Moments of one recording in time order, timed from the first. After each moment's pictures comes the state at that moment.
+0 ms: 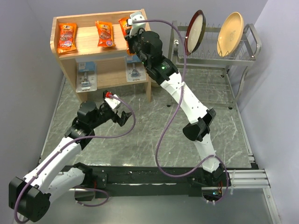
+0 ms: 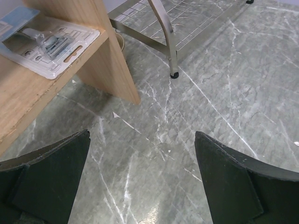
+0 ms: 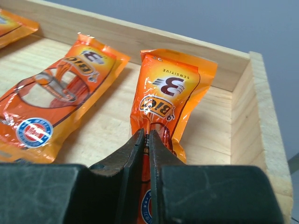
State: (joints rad) left arm -0.45 0.90 0.68 0.09 0.38 0.23; right arm 0.75 2.20 2.65 -0.32 0.26 -0.15
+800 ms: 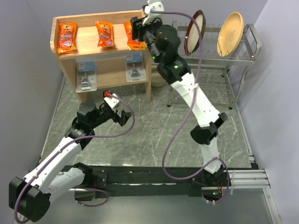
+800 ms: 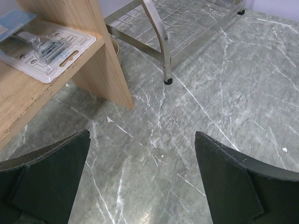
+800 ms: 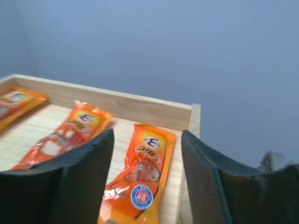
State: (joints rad) left arm -0.45 0.90 0.68 0.11 0.40 0.18; right arm 0.74 2.06 2.60 -0.18 0.31 -0.17
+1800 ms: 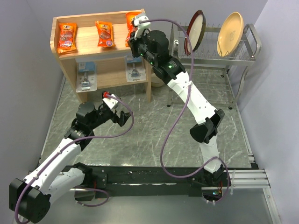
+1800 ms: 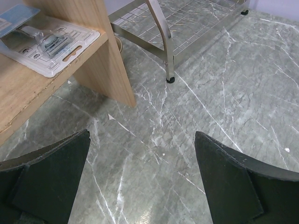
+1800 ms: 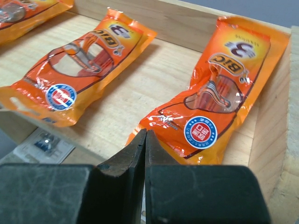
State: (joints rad) left arm -0.43 0.88 0.66 0.13 0.40 0.18; right arm 0.71 2.09 2.49 -0.36 0.07 -0.05
